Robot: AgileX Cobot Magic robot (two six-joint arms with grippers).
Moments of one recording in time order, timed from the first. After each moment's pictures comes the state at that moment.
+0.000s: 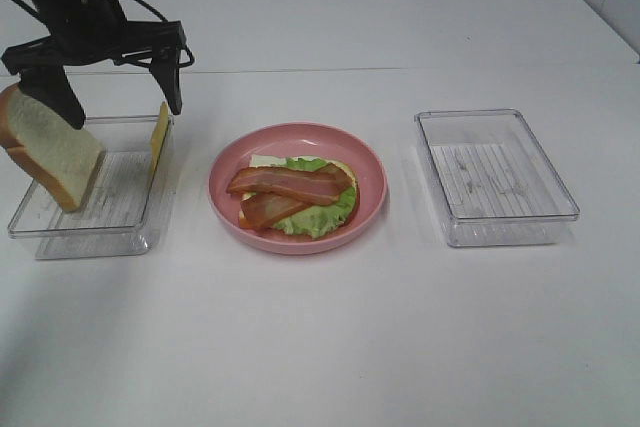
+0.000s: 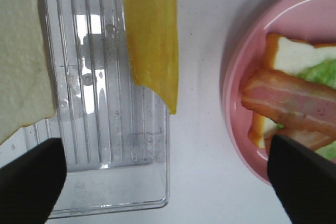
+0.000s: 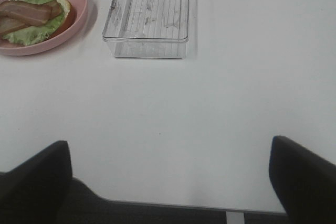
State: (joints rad) left arm -0.21 2.15 -1.84 -0.14 1.22 -0.29; right arm 0.02 0.00 -0.47 0.05 1.13 0.00
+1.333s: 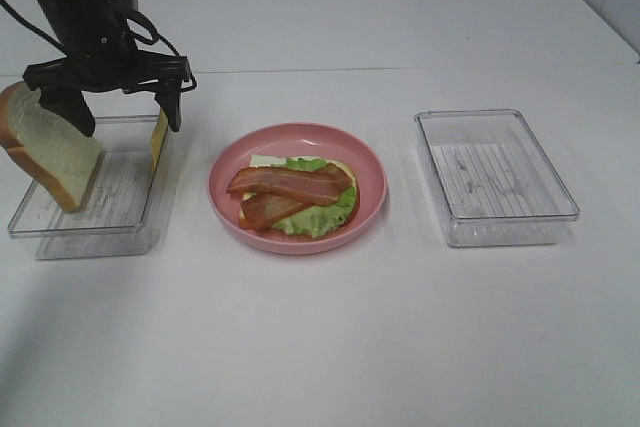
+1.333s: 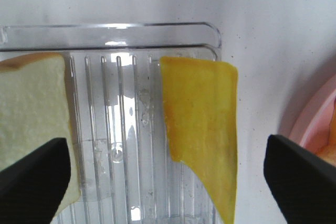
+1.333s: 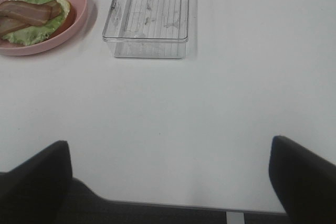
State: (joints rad) left arm -0.21 2.24 -1.84 -0.05 1.05 -0.27; right arm 0.02 0.00 -0.47 0.05 1.13 0.00
